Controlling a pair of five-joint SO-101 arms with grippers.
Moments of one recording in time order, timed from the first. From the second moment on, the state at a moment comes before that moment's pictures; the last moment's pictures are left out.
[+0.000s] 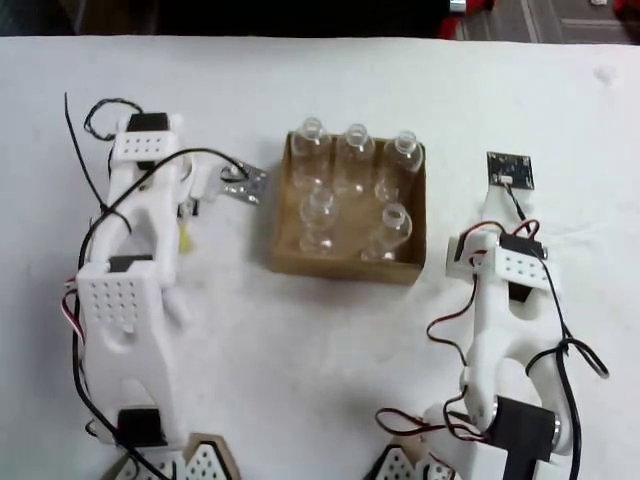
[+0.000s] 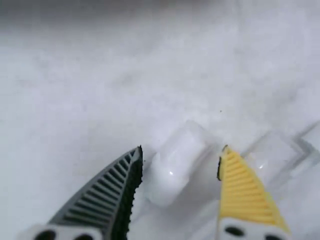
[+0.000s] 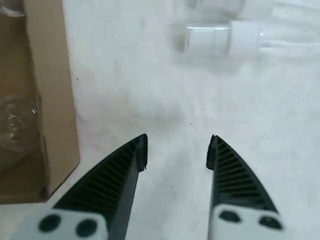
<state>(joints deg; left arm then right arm) -9.3 45.8 -30.7 87.7 -100.5 12.2 -14.7 44.0 46.7 9.8</state>
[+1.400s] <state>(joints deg) 0.7 19.7 -62.2 101.4 -34.6 12.0 -14.7 46.0 44.6 9.8</state>
